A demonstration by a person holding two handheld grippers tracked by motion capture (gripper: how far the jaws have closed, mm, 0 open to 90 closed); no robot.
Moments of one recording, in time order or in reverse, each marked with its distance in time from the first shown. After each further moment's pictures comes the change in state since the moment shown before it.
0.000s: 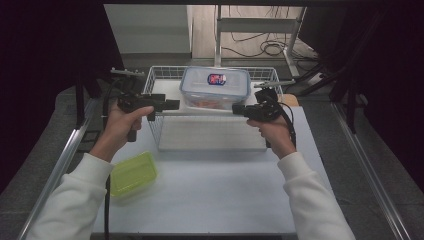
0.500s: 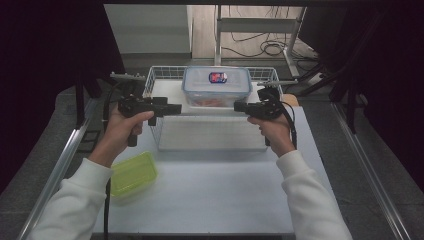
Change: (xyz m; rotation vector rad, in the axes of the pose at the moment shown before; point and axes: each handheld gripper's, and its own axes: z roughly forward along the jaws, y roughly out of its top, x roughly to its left) left arm -0.012 -0.008 -0.002 -0.006 -0.033 0.016; right arm -0.007 -0.001 0.002 -0.038 0.005 0.040
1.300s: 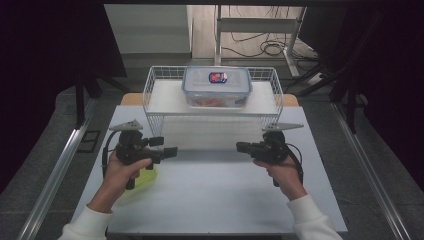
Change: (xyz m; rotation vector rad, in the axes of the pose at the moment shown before) left arm -0.011 -0.117 0.003 0.022 0.029 -0.022; right arm 0.016 -0.105 -0.028 0.051 0.098 -0.051
